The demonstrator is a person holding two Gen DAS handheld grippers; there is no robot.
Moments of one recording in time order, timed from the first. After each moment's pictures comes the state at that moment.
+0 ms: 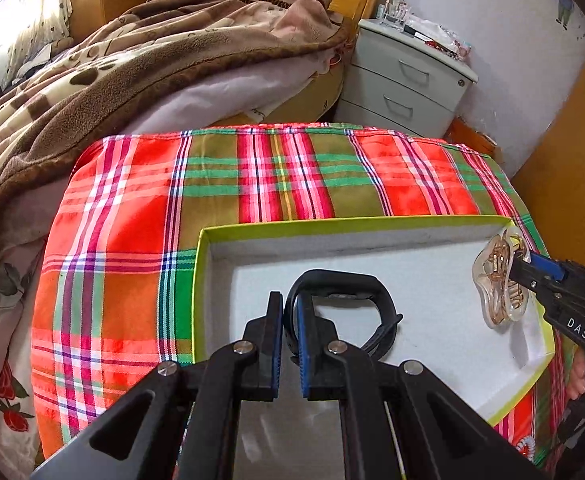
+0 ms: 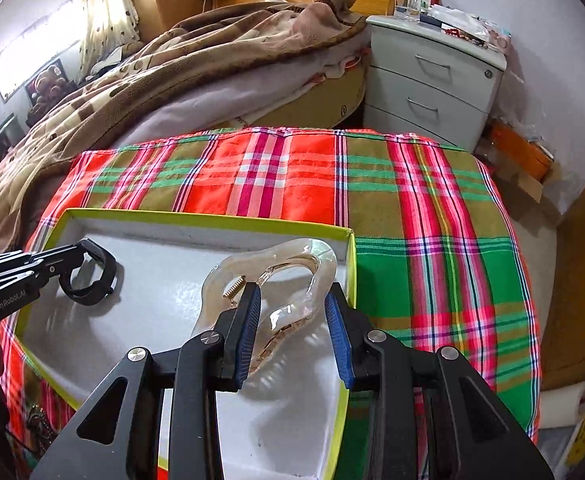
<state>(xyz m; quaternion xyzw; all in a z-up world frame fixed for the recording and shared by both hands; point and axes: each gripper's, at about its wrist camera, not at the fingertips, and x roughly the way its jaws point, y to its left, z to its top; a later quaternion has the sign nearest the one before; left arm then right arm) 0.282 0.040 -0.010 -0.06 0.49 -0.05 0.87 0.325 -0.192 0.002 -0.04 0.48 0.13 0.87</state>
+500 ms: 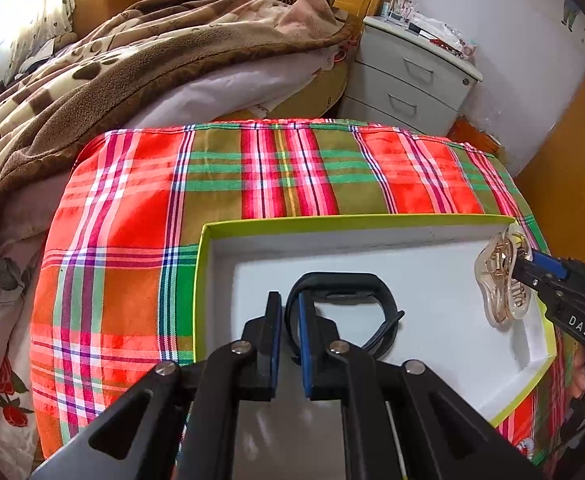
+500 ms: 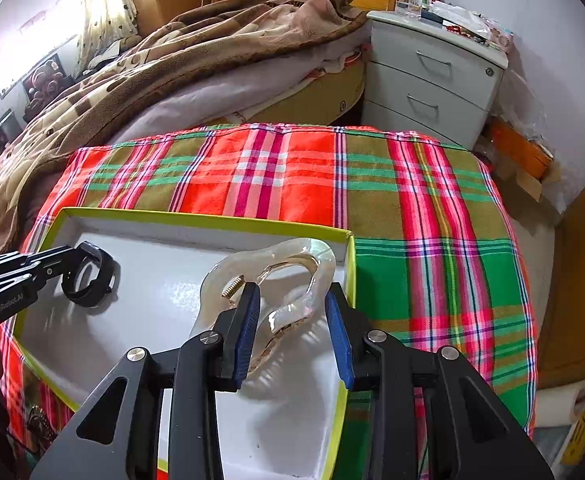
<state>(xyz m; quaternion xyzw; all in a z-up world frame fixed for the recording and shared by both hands) 0.283 0.041 -0.011 -0.06 0.50 -0.04 0.86 0.331 -0.190 0.002 -0.04 0.49 0.13 0.86</state>
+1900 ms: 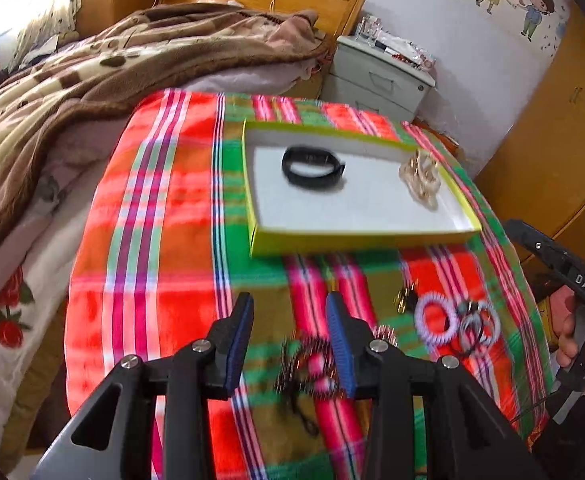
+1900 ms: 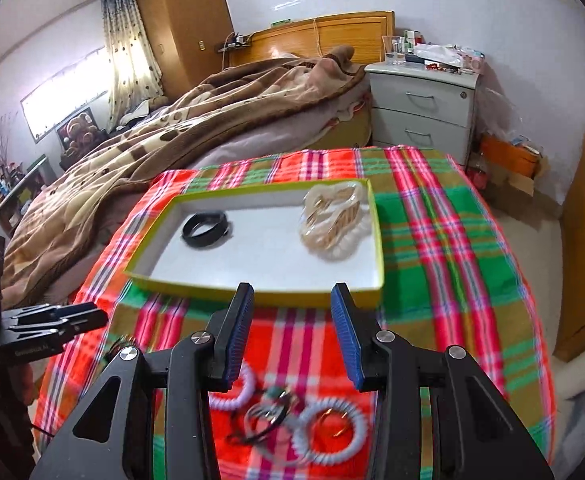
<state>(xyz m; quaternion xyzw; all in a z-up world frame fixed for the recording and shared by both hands) 0.110 0.071 0.012 -0.10 0.47 -0.08 0.87 0.162 -0.194 0.049 0.03 0.39 0.16 0.91</state>
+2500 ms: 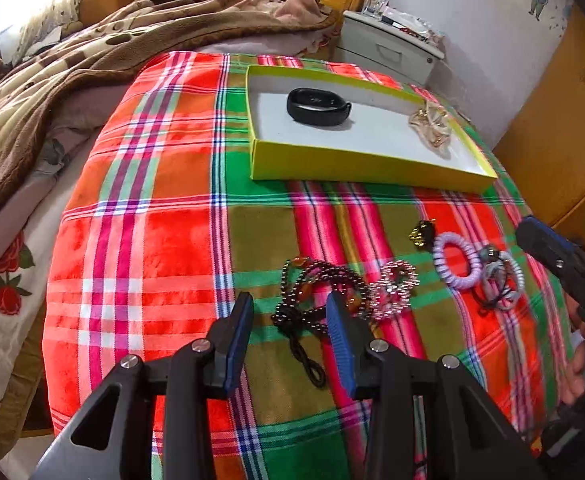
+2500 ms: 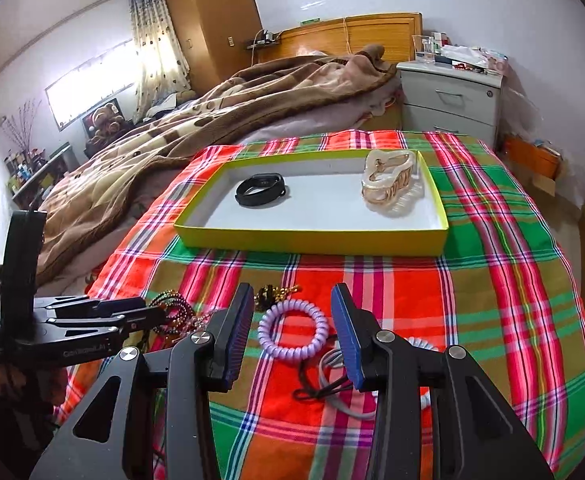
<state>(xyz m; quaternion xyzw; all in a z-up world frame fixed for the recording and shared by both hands) 0.084 0.056 -0.018 -0.07 0.49 -0.06 0.86 0.113 -0.158 0.028 0.03 0.38 0.20 0.90</state>
